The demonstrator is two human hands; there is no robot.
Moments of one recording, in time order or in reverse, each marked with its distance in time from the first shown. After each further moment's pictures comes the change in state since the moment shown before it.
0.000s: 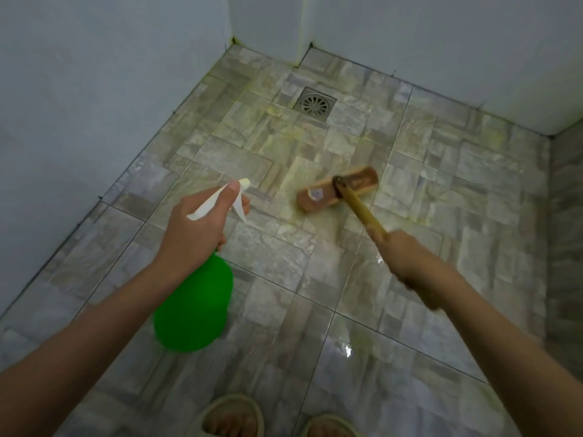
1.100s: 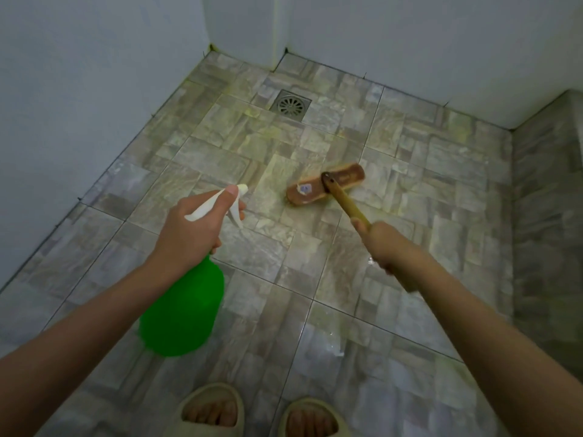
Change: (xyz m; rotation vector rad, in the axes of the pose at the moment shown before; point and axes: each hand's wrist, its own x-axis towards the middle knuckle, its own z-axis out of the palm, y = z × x) left_hand -0.026 0.010 0.024 0.082 -0.064 0.017; right_hand 0.000 0.030 -0.002 0.019 0.049 0.002
